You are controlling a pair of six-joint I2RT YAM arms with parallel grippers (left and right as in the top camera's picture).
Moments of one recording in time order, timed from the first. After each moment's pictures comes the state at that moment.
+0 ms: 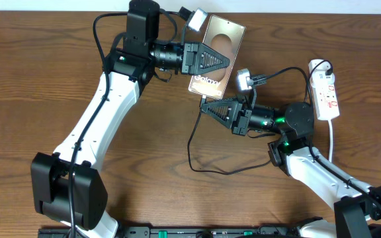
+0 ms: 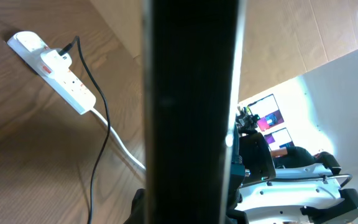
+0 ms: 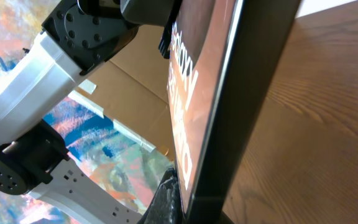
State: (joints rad) left arm -0.32 1.76 1.52 -0.23 1.32 -0.54; right arm 0.33 1.47 0.60 1.12 -1.05 1.08
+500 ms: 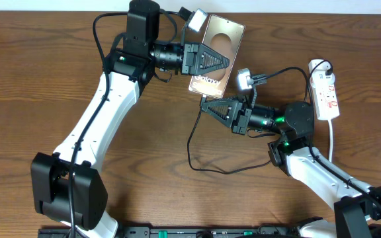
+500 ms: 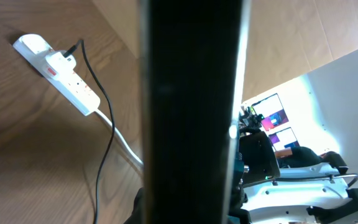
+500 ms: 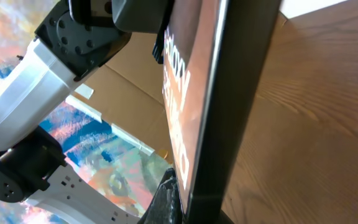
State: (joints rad) left arm -0.32 1.76 1.52 -0.24 1.31 -0.51; right arm 0.33 1.47 0.60 1.10 -1.03 1.08
